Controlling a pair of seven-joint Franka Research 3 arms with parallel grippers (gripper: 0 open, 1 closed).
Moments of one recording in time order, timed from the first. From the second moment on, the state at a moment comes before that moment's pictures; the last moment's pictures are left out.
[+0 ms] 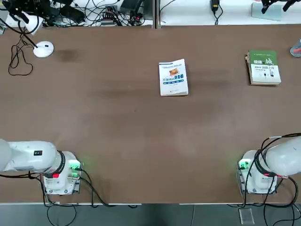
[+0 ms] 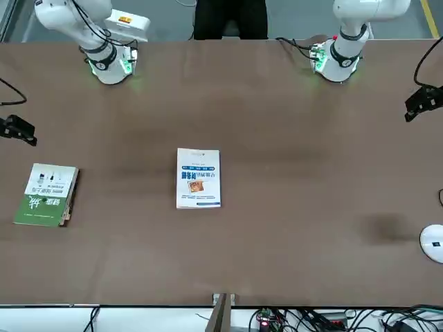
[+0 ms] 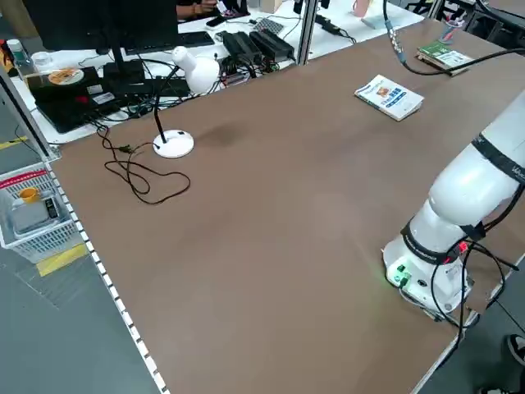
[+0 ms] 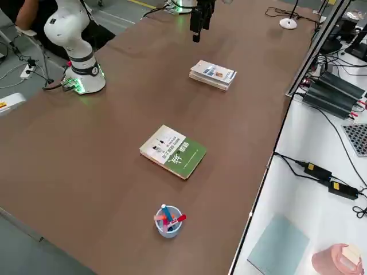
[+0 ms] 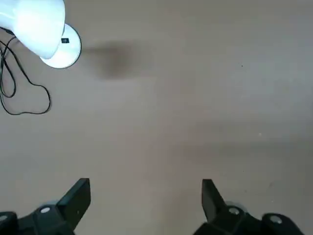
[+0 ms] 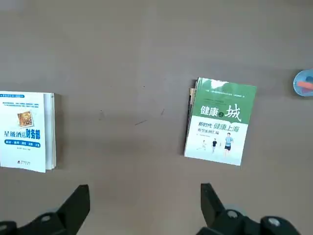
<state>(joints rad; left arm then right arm) 0.03 -0.14 -0.09 -1.73 0.00 1.67 -0.02 0.30 0.09 -0.27 -1.46 0.02 1.58 -0.04</state>
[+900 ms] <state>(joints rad) 0.03 -0.14 -0.09 -1.73 0.00 1.66 -0.02 0.30 0.08 -0.27 -1.49 0.02 1.61 -0.04</state>
